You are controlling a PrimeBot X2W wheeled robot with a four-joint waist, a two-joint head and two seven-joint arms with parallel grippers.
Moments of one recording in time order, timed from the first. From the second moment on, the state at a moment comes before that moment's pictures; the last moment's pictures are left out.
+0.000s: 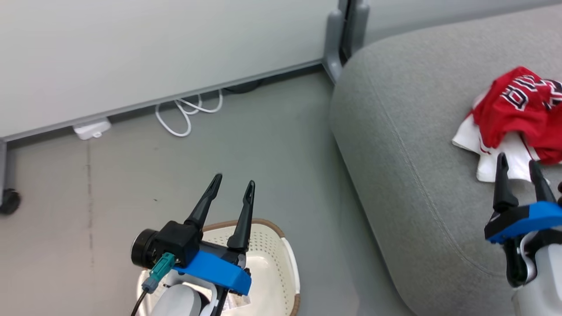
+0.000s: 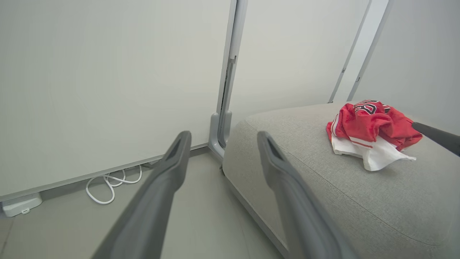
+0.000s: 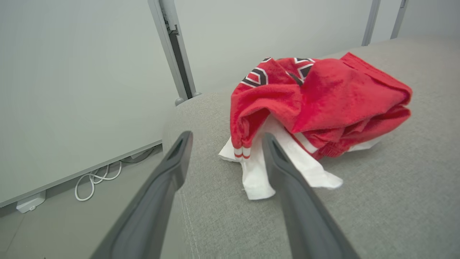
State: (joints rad) left arm -0.21 0.08 -0.38 0.28 -0.29 -0.09 -0.26; right arm -0.45 -0.18 -0.24 0.71 0.22 0.13 -0.26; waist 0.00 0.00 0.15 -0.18
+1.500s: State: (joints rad) left arm -0.08 0.05 -0.16 0.39 -0.25 -0.12 -0.26; right arm 0.03 -0.05 -0.14 0.17 0.17 0.13 -0.13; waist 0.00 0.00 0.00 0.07
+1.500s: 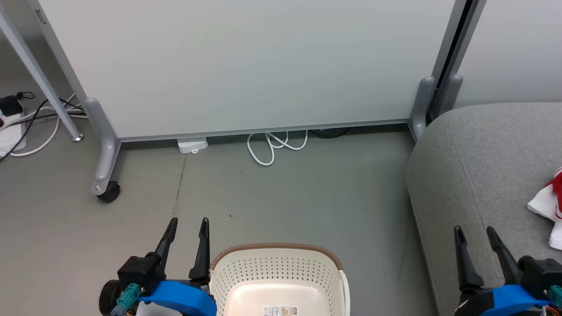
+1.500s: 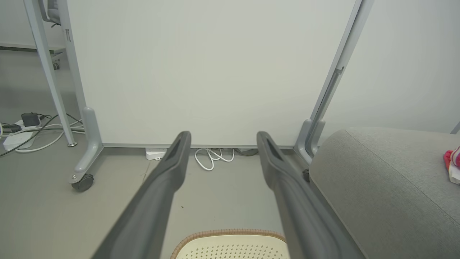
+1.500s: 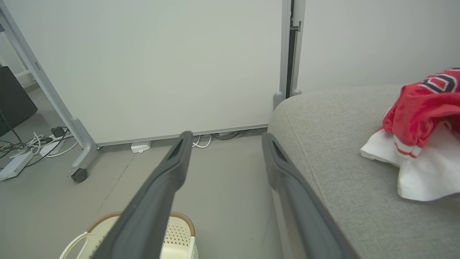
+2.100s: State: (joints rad) left arm -0.08 0.05 -0.16 0.40 -0.27 -0.12 -0.26; right arm 0.04 -0.05 -0.14 0.17 0.15 0.13 -0.12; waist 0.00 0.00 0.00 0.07
